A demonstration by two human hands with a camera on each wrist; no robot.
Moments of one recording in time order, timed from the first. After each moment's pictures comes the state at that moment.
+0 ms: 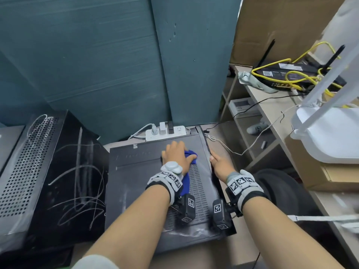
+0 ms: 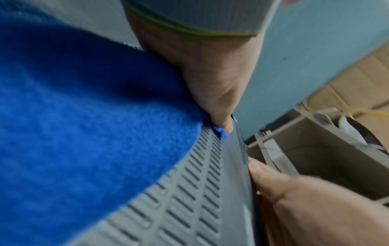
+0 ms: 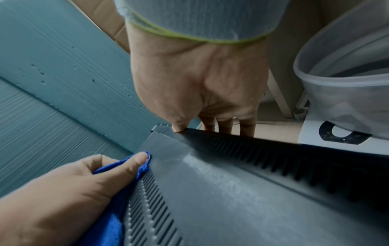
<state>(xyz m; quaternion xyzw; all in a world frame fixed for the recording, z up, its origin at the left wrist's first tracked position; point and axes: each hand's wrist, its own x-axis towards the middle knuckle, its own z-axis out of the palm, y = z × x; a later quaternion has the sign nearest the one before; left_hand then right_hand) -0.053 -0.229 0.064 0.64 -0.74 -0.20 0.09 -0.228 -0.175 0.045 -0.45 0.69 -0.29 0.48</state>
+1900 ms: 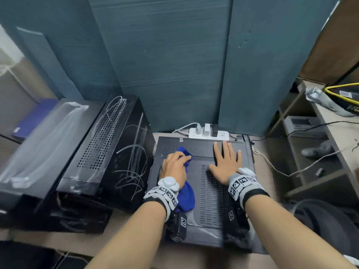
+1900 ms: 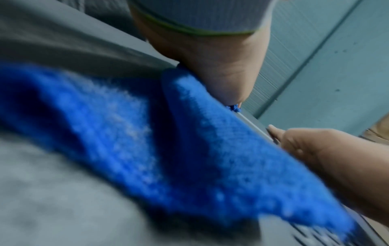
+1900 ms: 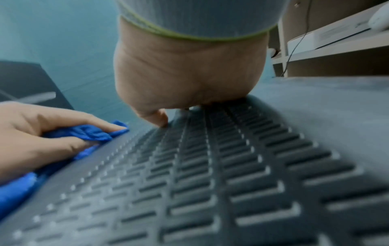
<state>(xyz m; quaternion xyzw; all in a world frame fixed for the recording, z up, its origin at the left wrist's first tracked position) 0.098 -0.179 0.028 0.66 -0.71 -0.12 0.24 -0.119 -0.217 0.044 -0.72 0.67 0.06 0.18</state>
